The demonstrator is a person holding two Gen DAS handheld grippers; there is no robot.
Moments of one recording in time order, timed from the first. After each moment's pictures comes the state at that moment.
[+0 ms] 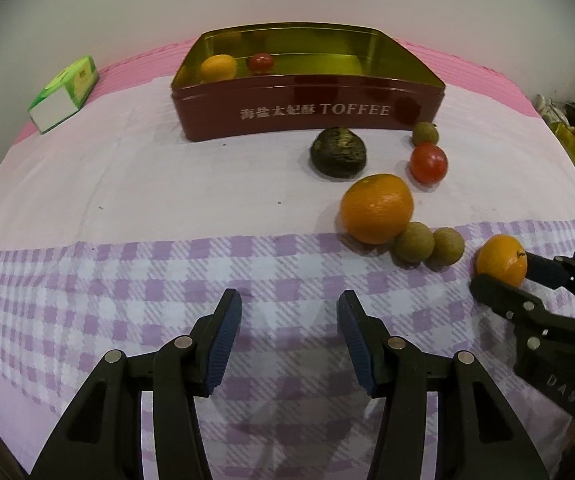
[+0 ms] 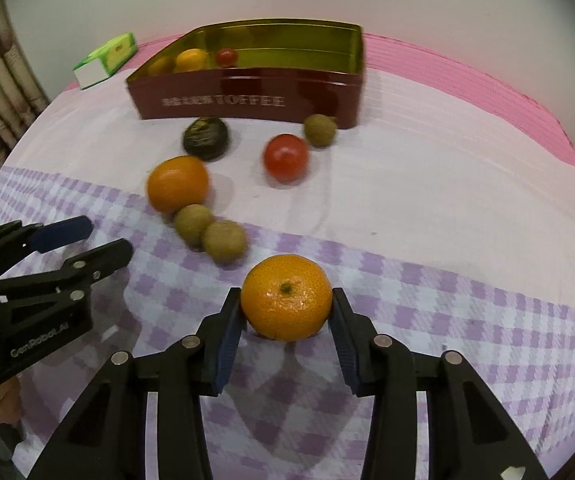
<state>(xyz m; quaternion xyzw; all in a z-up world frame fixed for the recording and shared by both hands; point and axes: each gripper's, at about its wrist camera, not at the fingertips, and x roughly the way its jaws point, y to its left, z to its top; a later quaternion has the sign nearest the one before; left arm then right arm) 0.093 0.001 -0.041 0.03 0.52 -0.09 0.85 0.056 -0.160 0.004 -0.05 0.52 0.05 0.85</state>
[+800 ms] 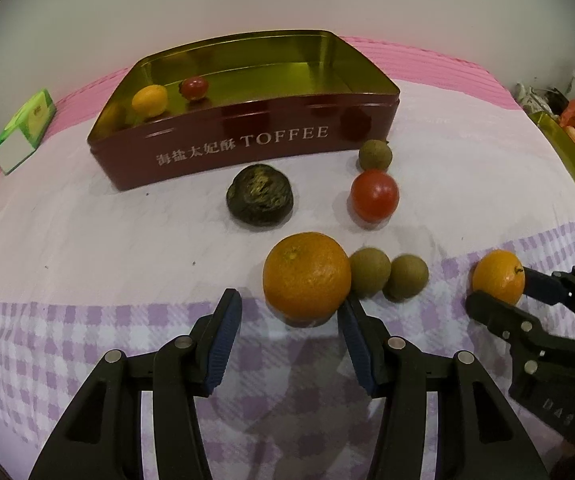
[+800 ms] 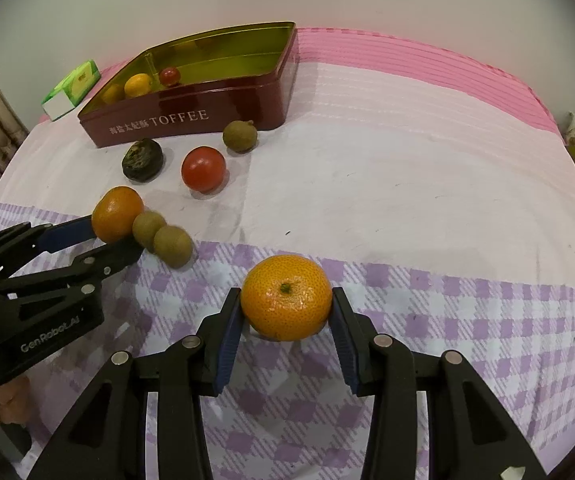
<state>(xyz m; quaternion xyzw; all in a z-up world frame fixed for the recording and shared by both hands) 0.122 -0.049 -0.040 0.05 0.51 -0.13 0.85 0.066 -0.200 0.005 -0.02 0.52 0.02 0.86</state>
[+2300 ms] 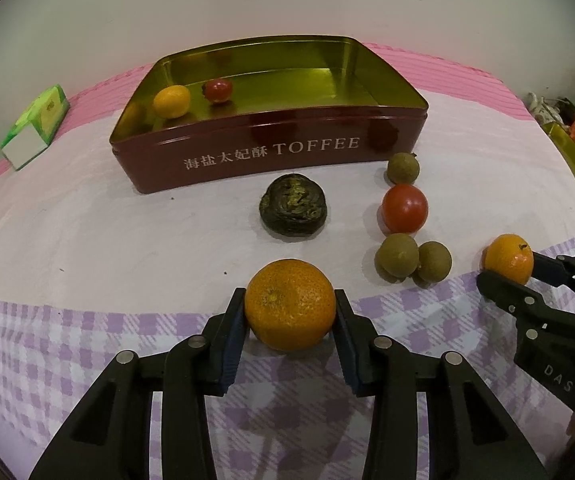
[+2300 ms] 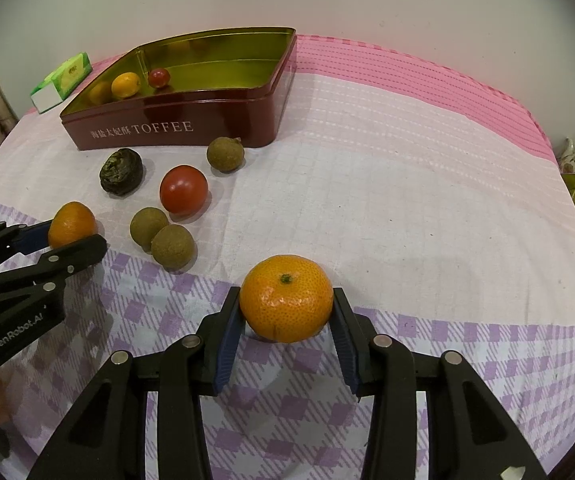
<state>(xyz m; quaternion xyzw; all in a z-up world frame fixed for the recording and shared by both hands) 0.127 -0.033 -0.039 0.05 0.51 -0.11 0.85 0.085 -0.198 0.004 -0.06 0.51 0.01 0.86</state>
